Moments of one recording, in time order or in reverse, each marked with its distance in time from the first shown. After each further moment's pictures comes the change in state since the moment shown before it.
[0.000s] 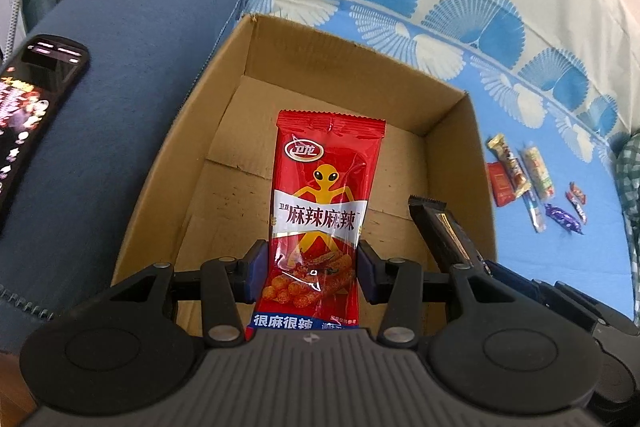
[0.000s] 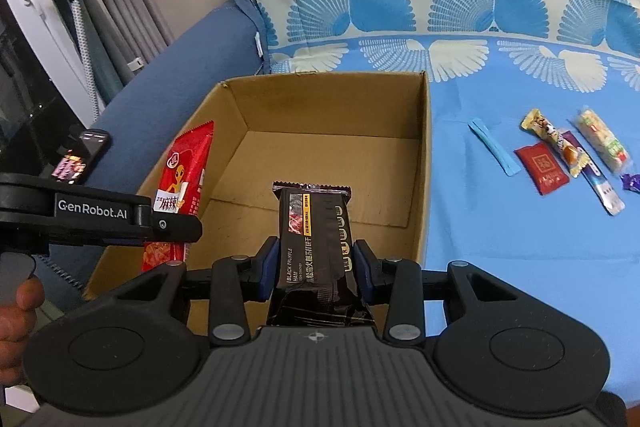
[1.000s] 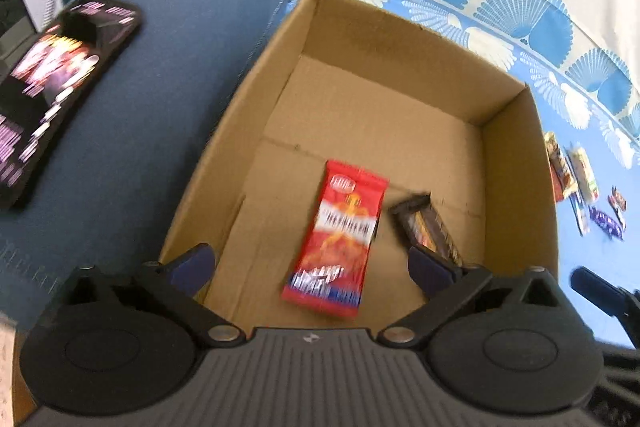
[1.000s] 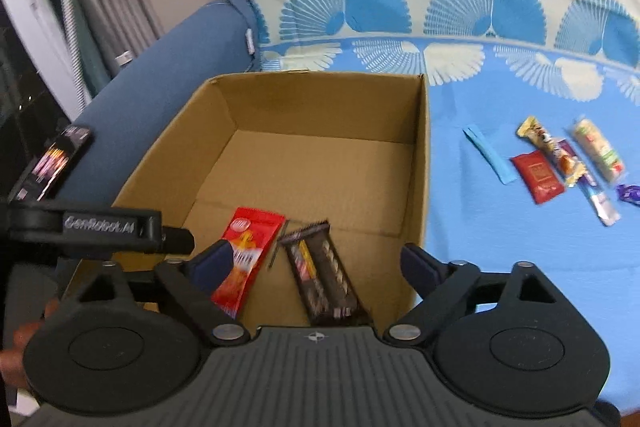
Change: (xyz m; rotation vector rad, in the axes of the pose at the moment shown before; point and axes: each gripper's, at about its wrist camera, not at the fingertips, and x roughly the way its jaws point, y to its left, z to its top) left arm 0.007 0.024 -0.019 -0.049 0.019 0.125; right arm -0.020 0.010 -0.020 -0.051 -0.014 -0.045
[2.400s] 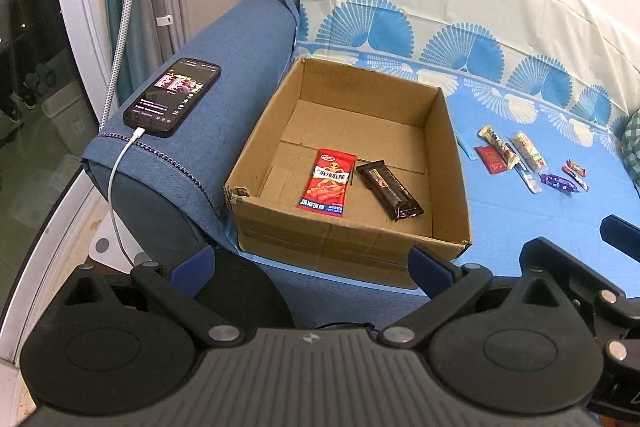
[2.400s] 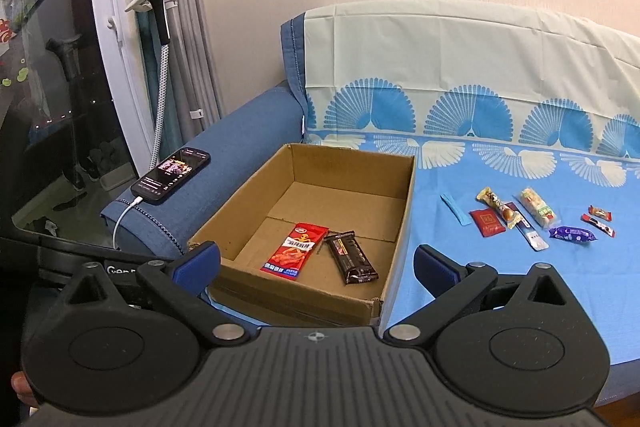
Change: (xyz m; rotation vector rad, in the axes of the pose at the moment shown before) left arm -0.178 -0.013 -0.160 0.097 -0.277 0.042; right arm -0.205 0.050 -0.099 -0.108 -0.290 0.015
